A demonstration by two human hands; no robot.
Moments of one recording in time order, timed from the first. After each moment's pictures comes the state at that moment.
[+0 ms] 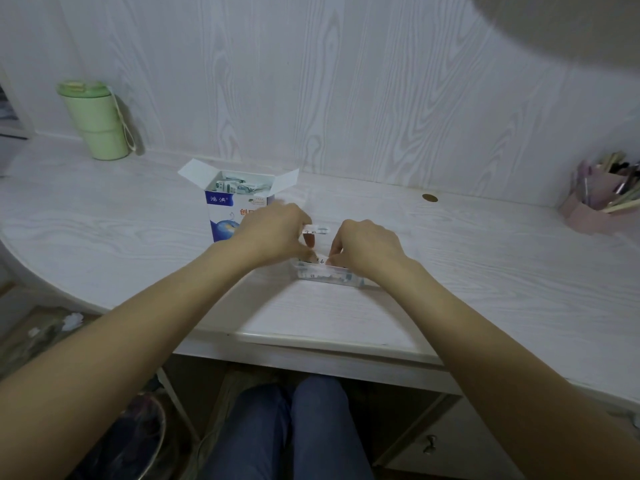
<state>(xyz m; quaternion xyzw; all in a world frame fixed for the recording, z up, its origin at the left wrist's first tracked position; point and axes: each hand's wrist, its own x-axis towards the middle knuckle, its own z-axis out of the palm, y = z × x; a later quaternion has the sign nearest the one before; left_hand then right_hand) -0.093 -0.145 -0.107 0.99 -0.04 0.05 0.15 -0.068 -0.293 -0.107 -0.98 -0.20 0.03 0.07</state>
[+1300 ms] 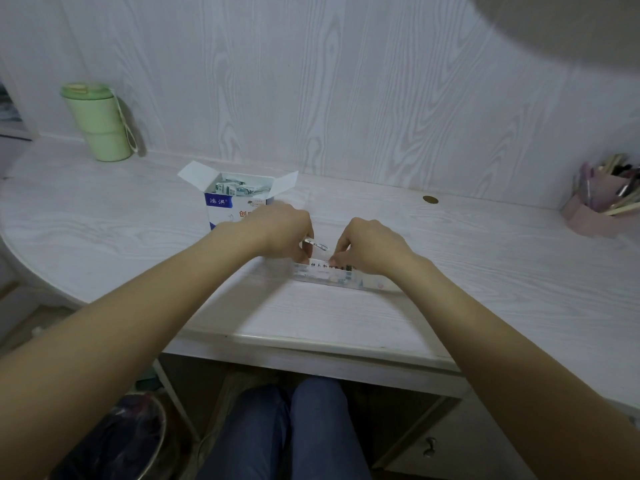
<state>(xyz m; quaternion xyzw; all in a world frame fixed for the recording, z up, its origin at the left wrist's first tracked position) -0.074 -0.146 -0.099 0.99 -0.11 -0.04 0.00 -0.059 -0.304 -0.101 -0.97 -0.21 0.09 0.12</state>
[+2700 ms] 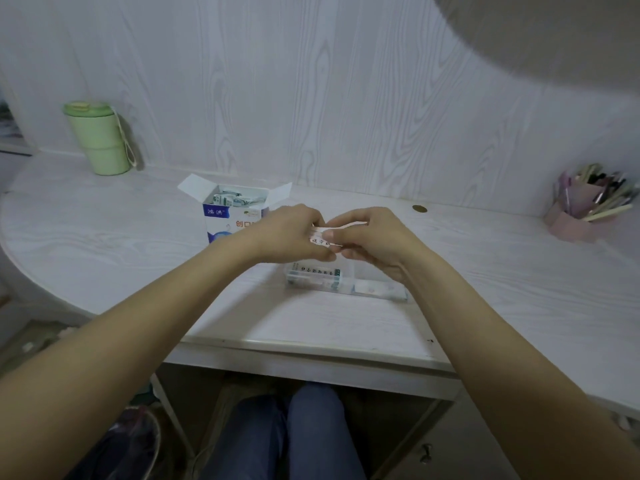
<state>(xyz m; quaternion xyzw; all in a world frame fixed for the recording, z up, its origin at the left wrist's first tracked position) -0.103 -0.161 -0.080 0.97 -0.10 0.03 0.23 -0.087 -0.321 -0.071 -0.77 -0.11 0.17 0.61</state>
